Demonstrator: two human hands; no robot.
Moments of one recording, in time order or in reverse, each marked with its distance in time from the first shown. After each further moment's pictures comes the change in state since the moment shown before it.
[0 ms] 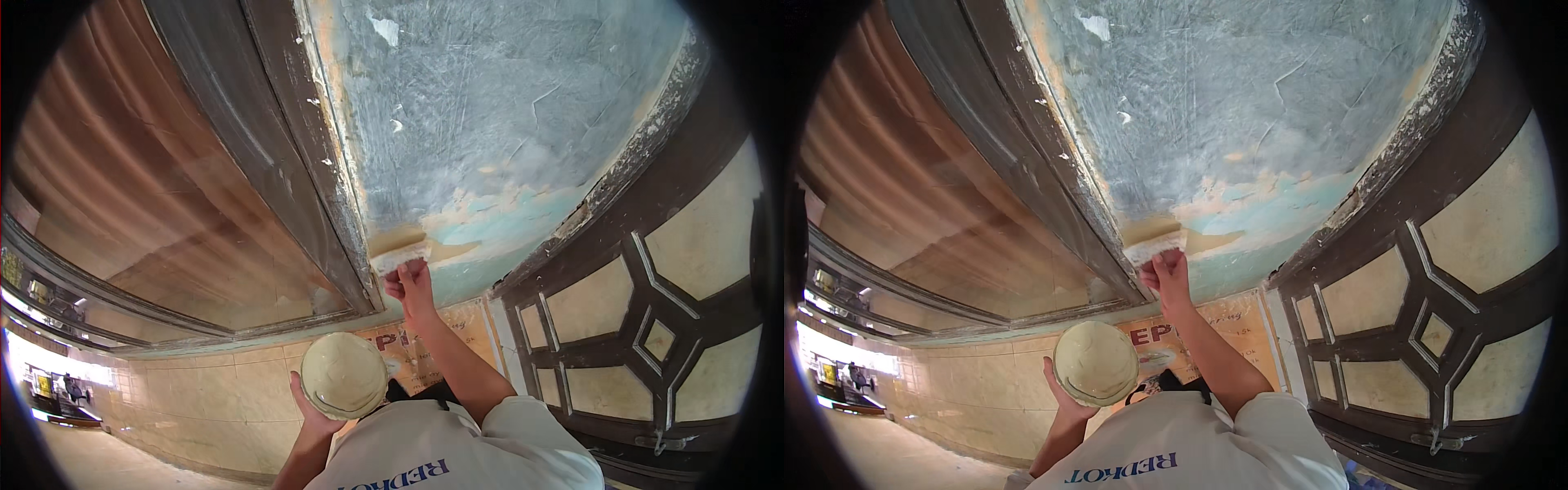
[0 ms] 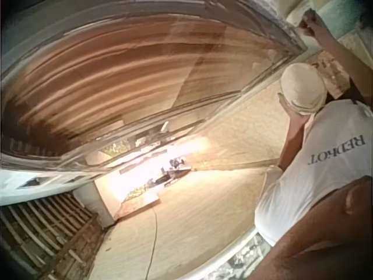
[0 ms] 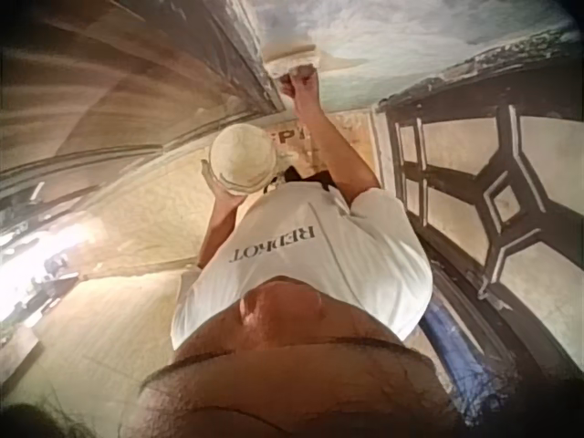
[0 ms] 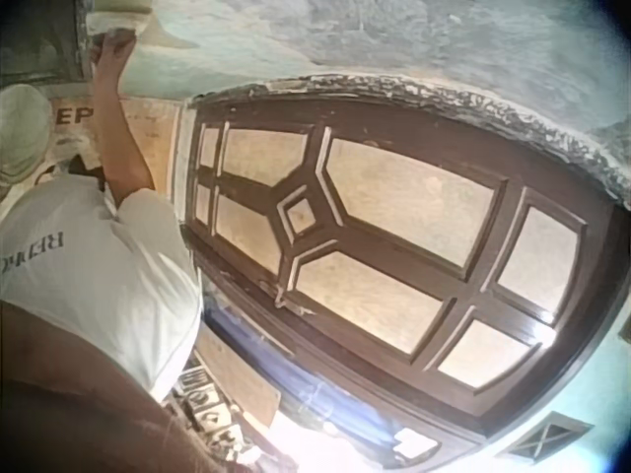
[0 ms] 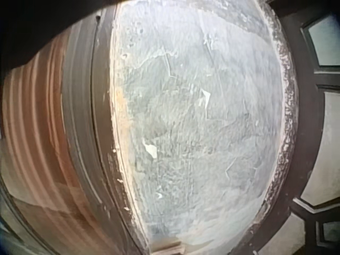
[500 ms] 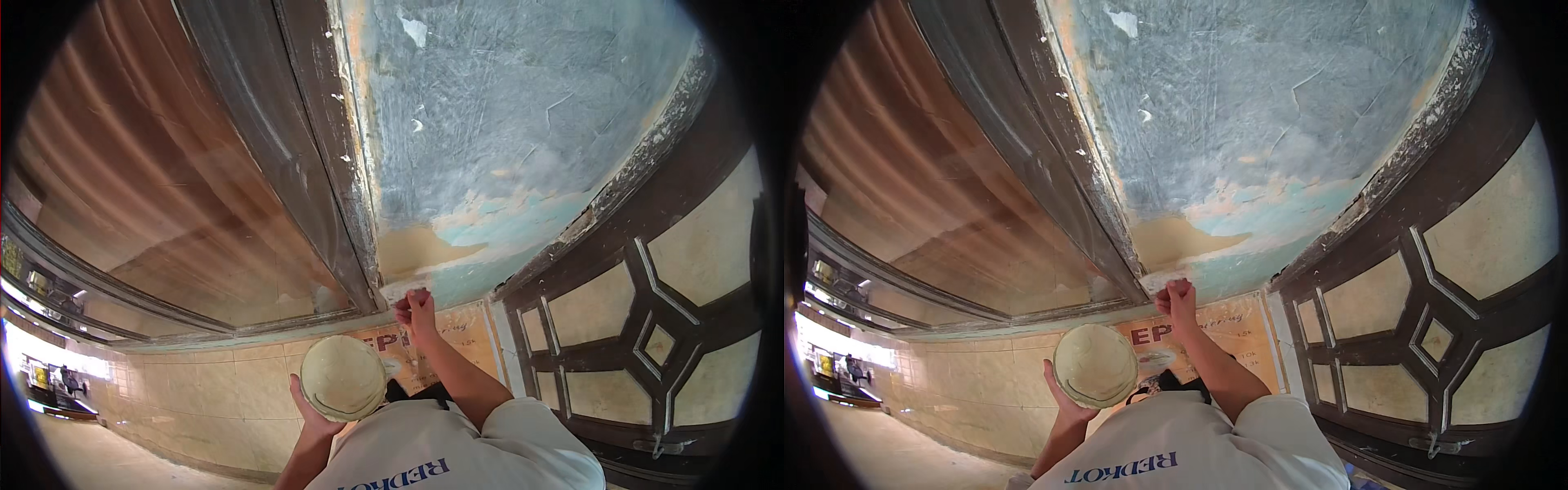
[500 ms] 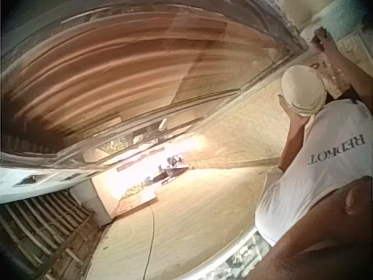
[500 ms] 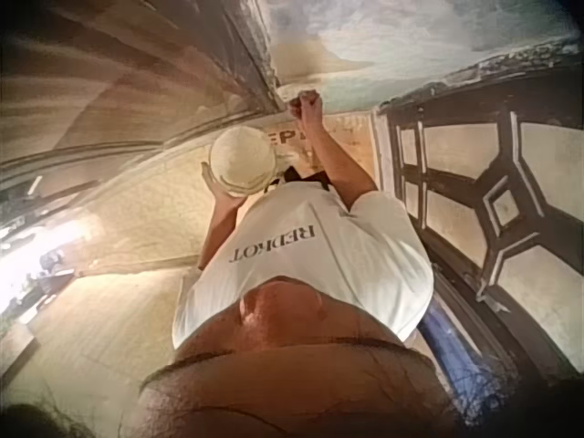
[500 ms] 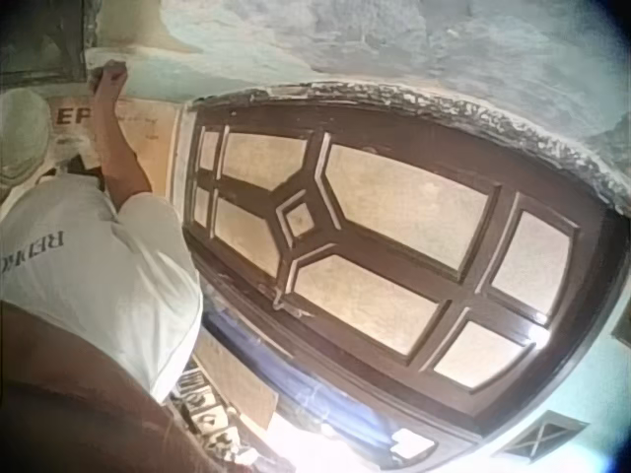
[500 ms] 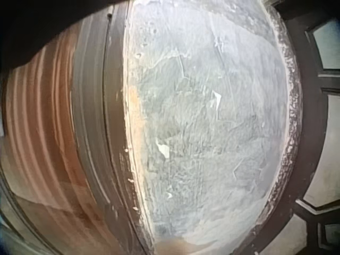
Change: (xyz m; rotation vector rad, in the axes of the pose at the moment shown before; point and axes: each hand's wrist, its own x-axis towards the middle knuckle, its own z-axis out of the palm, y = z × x) left_hand -0.014 0.001 -0.019 0.087 0.164 -0.011; right_hand -0.008 0.065 -0.054 -0.052 0.137 0.195
